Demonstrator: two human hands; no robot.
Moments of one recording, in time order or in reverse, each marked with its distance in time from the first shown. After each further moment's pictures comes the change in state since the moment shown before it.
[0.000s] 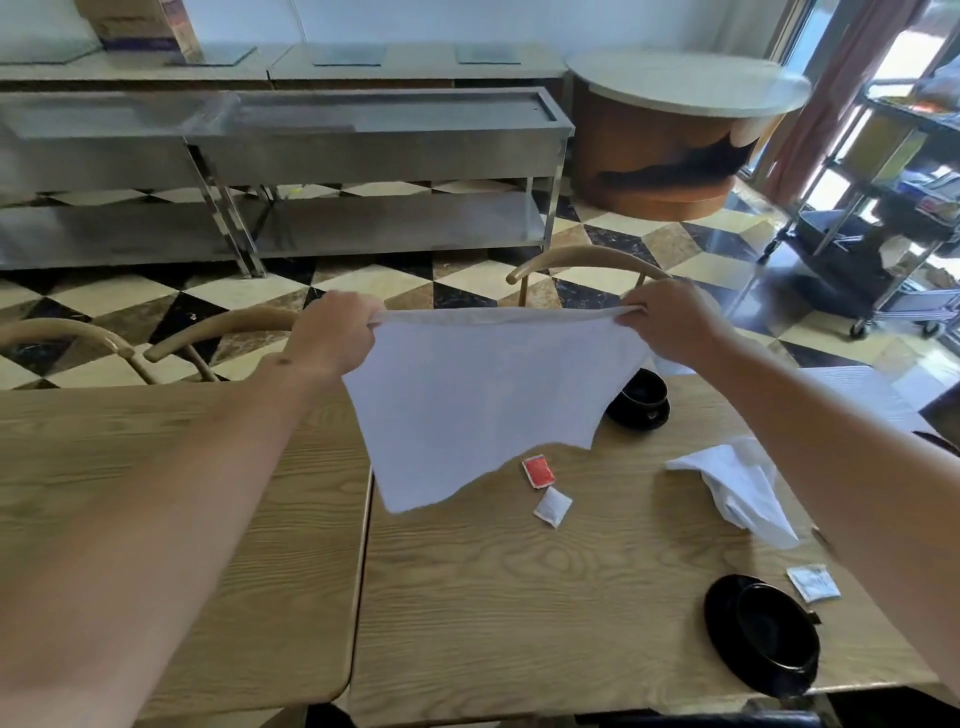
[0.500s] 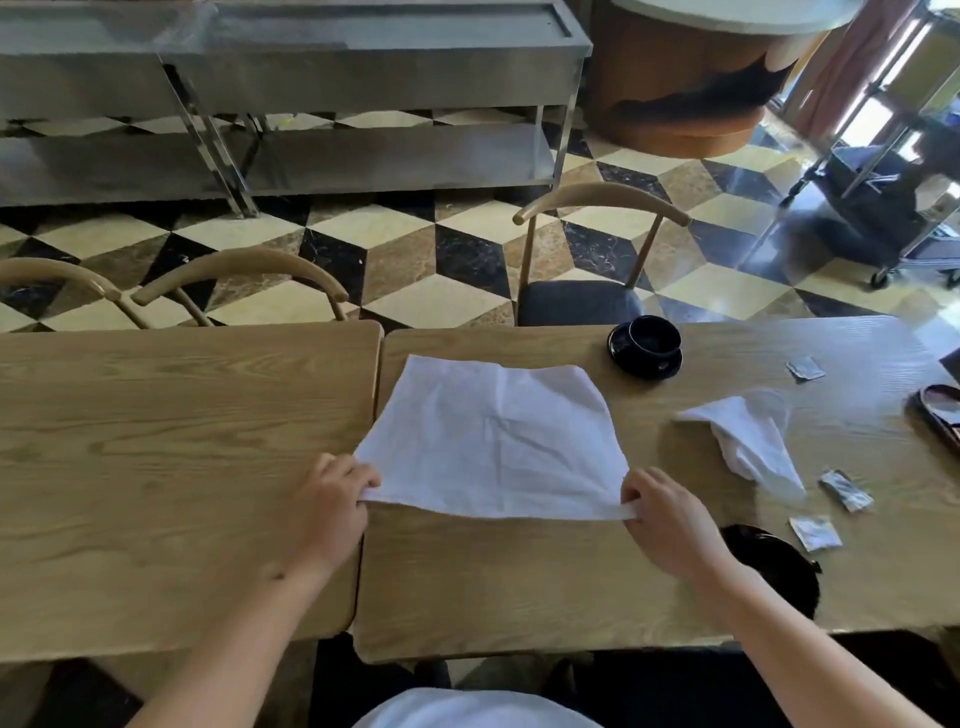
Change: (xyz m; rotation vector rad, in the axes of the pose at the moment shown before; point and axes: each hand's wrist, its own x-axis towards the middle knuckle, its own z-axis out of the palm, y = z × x) left_hand -0.201 -0.039 0.152 -0.117 0.024 -0.045; right_hand -0.224 0.004 0.145 0.195 -0.308 0.110
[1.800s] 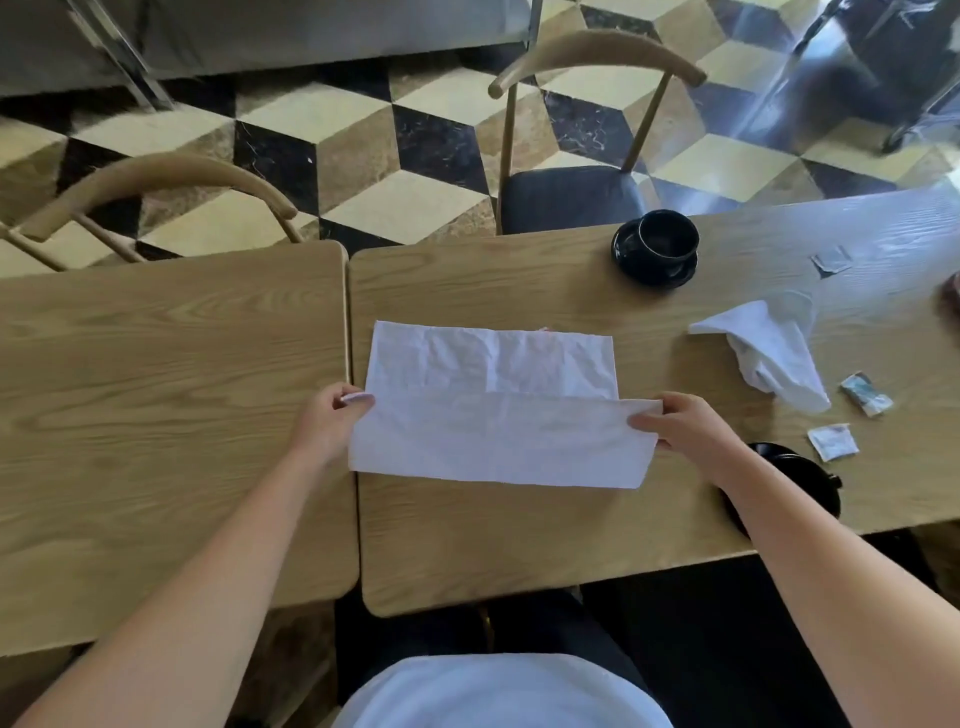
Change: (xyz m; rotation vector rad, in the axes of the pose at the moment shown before) left_hand 0.077 -0.064 0.080 -0.682 -0.356 -0.715; right_hand 0.060 0.049 0.038 0.715 -0.225 0.617
